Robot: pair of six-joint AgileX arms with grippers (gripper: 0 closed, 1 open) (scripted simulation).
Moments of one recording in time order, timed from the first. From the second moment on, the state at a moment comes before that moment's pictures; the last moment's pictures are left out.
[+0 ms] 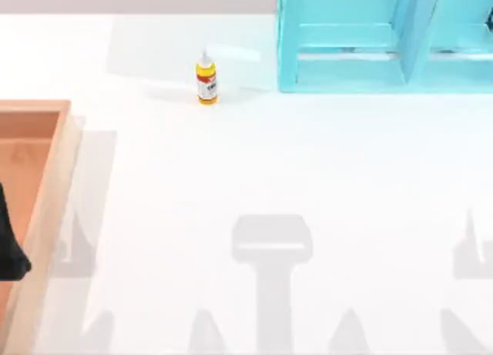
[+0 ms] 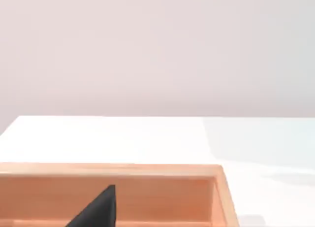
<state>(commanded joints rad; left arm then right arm) 0.00 0.00 0.00 0.00 0.00 0.00 0.00 0.00 0.00 0.00 0.00 0.00</state>
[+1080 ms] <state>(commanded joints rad) -0.26 1.09 0.43 0.68 -0.24 0.00 0.00 0.00 0.00 0.00 0.00 0.00</state>
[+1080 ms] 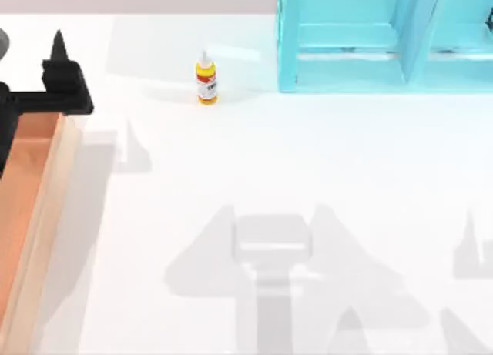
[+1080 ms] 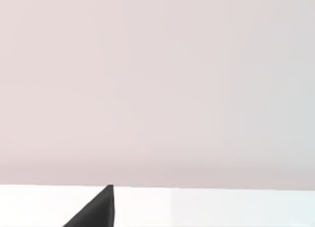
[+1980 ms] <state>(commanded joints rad) -0.58 2.45 0.95 1.51 -0.53 -0.01 0.00 0.00 0.00 0.00 0.00 0.00</state>
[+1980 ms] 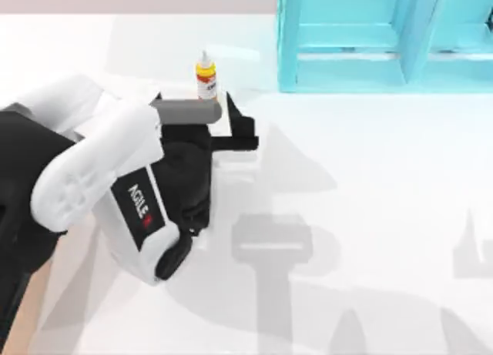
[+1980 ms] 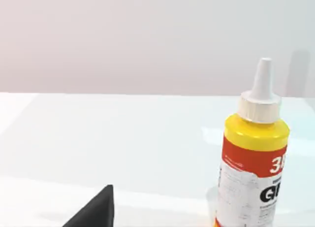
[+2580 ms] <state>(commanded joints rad) -0.61 2.58 1.00 1.58 -0.56 -0.01 0.00 0.00 0.00 0.00 0.00 0.00</state>
